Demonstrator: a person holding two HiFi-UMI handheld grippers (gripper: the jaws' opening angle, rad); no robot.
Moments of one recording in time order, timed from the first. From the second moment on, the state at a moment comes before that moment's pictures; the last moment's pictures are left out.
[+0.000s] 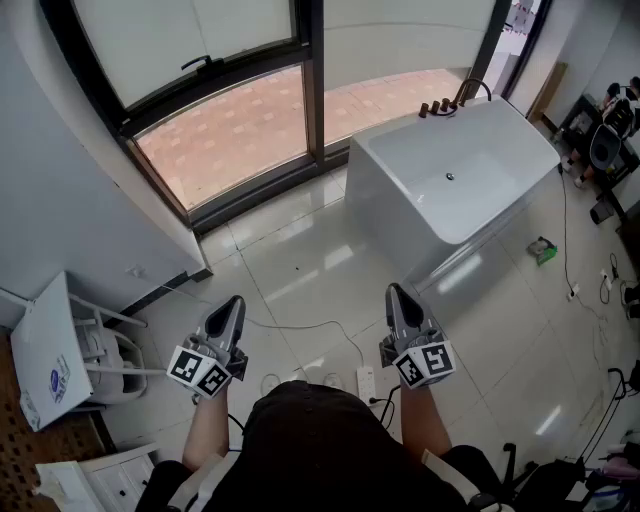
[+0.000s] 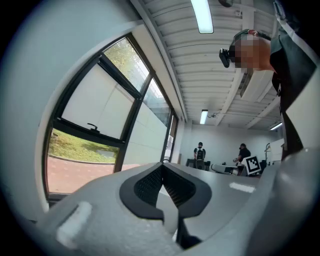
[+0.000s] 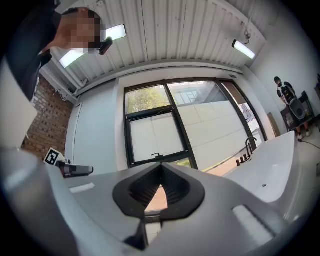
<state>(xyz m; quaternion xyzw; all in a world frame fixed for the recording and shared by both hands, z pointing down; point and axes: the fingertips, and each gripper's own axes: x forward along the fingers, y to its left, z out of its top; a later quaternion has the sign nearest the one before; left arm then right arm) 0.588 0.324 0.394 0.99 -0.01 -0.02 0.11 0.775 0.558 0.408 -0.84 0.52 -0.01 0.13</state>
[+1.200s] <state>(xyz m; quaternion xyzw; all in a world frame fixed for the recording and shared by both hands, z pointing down) 0.431 0.182 0.406 0.97 -0.22 -0.05 0.09 0.690 0.323 0.390 -0.71 0.69 -0.03 0.08</state>
